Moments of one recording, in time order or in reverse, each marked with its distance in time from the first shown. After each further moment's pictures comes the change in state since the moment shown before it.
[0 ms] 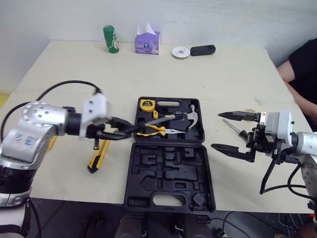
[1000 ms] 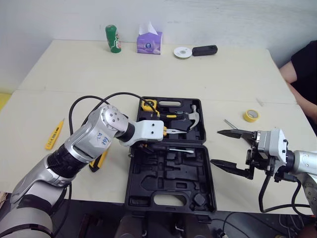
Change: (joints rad) left arm -0.274 -0.228 -0.467 -0.025 0.443 0.264 0.054; right arm 0.192 -0.006 -0.019 -0.113 0.004 0.028 -0.077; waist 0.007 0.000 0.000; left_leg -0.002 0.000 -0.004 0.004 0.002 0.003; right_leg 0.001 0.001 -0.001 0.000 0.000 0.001
